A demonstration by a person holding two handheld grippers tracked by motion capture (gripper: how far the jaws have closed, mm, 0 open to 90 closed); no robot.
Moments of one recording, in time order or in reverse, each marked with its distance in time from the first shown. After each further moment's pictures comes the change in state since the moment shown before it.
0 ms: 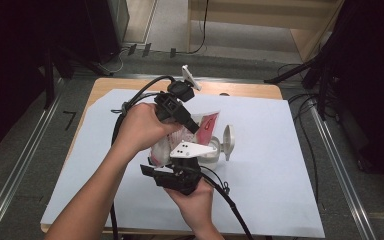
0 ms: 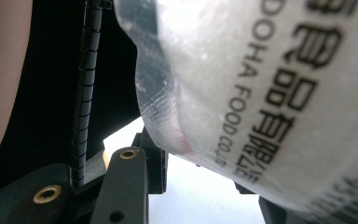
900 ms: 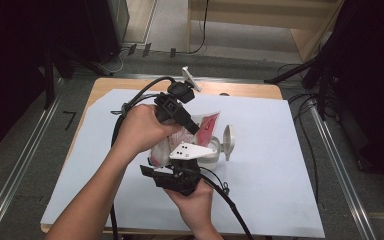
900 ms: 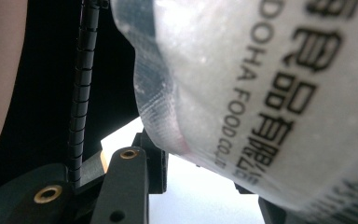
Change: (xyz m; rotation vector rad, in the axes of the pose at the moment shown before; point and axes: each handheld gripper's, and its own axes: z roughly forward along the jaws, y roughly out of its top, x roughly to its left) left arm -0.003 -0.002 0.000 -0.006 0.010 0.012; right arm 0.001 -0.002 0.001 -0.008 -0.008 -0.013
